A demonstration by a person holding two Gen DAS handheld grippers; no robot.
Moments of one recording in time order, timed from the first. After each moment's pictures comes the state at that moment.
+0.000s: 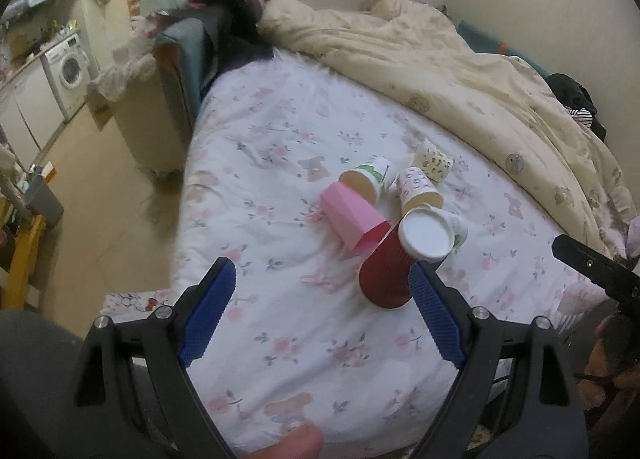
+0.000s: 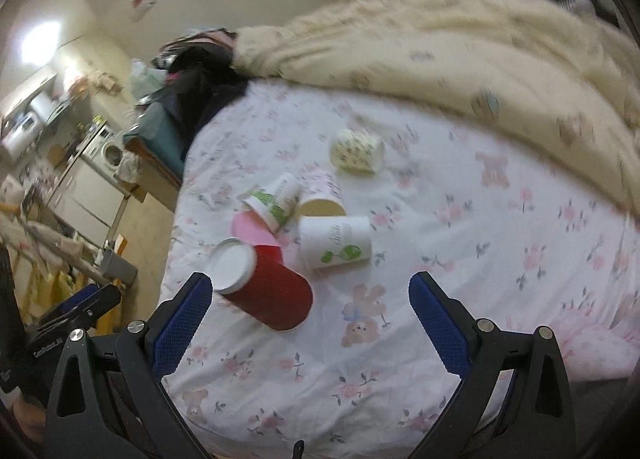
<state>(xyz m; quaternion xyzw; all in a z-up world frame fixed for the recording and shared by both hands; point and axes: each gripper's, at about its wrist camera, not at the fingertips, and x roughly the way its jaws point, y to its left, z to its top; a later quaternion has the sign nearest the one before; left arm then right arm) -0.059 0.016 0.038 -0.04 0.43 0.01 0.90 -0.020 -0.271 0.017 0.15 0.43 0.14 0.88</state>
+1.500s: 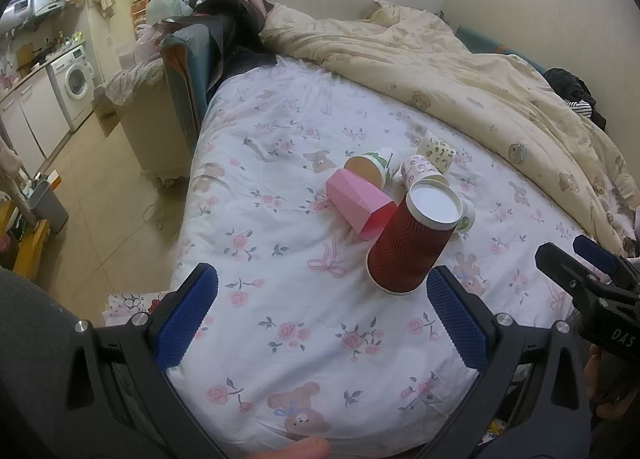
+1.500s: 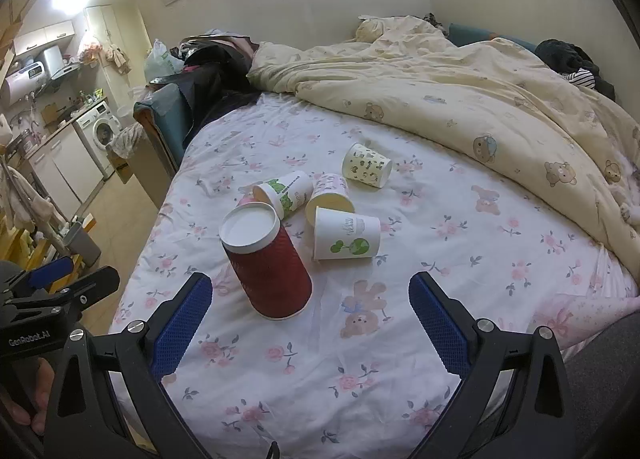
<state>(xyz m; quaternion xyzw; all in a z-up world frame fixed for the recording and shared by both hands) -0.085 0.014 0.013 -0.03 0.40 0.02 0.91 -0.075 -0.219 0.003 0.05 0.36 0.12 0.92</state>
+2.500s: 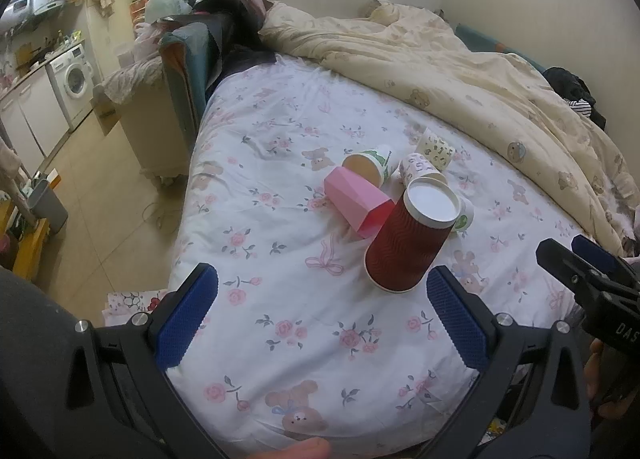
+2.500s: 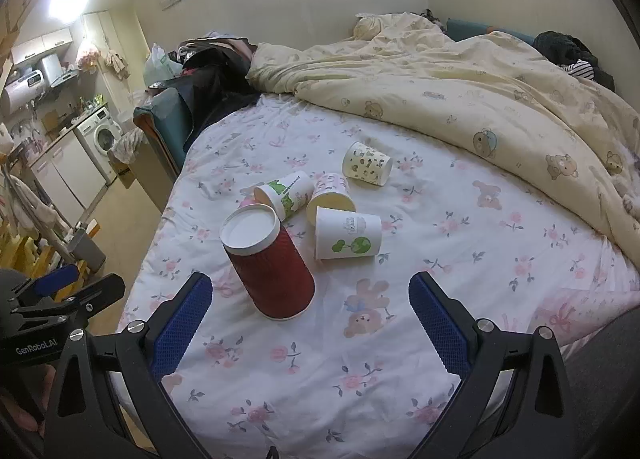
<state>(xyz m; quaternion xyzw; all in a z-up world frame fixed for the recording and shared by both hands) -0.084 0.013 0.012 -0.04 0.41 0.02 0.91 -0.076 -0.218 0.003 0.06 0.36 0.12 0.92</state>
